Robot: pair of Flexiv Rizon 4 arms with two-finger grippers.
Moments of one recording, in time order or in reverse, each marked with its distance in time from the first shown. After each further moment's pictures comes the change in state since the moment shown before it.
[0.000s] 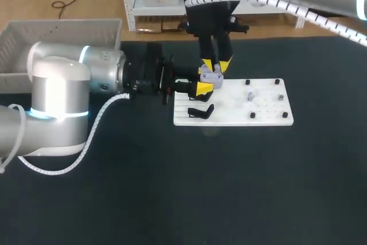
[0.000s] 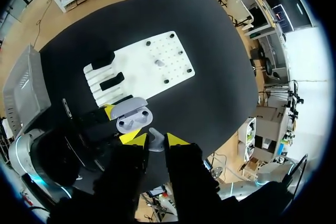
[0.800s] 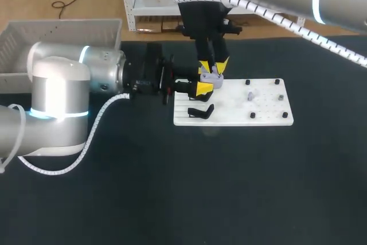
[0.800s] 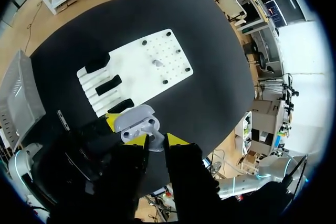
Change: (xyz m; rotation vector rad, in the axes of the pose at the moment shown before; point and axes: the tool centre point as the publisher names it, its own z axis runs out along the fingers) left arm 0.000 0.000 0.000 0.000 0.000 0.000; right arm -0.009 0.012 0.011 0.058 0.022 0.044
